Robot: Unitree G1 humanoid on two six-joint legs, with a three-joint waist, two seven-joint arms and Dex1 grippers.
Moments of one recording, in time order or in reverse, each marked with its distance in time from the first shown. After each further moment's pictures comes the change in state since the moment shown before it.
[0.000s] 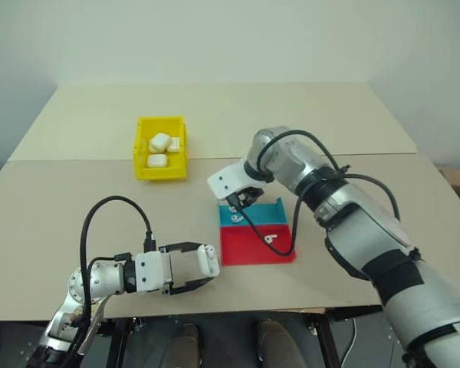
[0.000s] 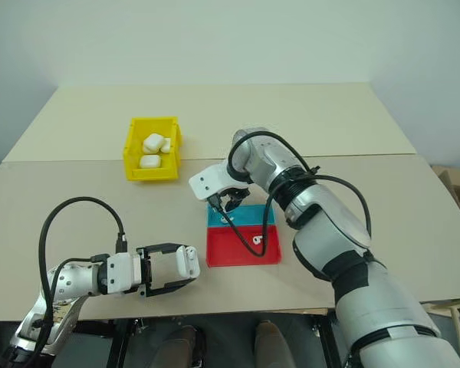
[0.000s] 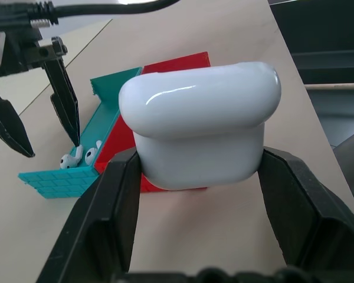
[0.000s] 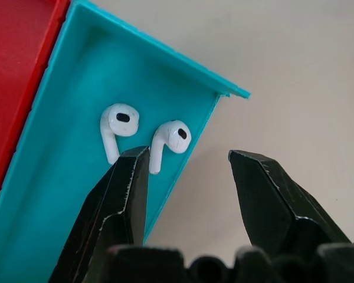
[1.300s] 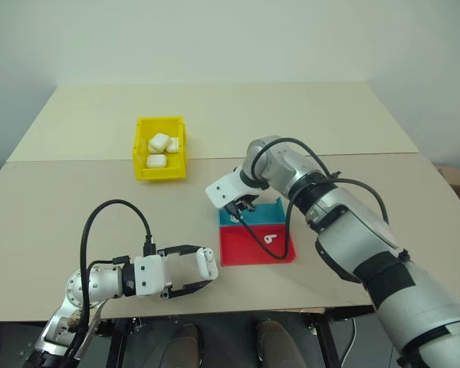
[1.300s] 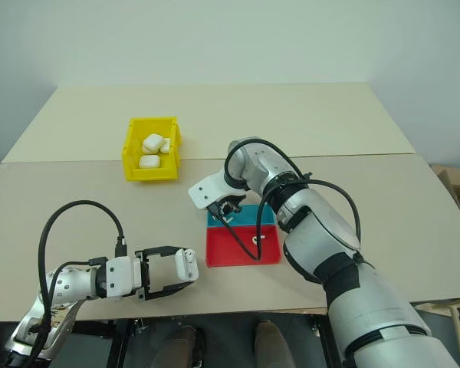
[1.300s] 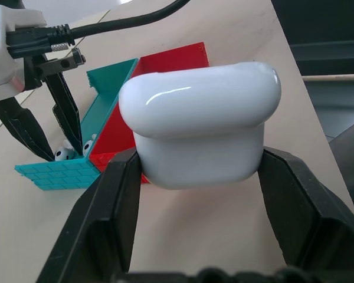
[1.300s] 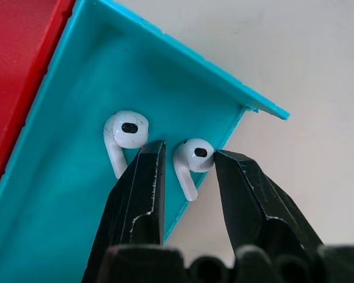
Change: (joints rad) left arm 0.027 0.023 -0.001 -0.013 0.016 -0.002 0.019; right arm 0.010 0.044 -0.018 0.087 -0.070 -0.091 -0.023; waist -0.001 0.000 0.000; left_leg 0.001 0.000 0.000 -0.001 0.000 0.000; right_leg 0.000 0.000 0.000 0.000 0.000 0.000
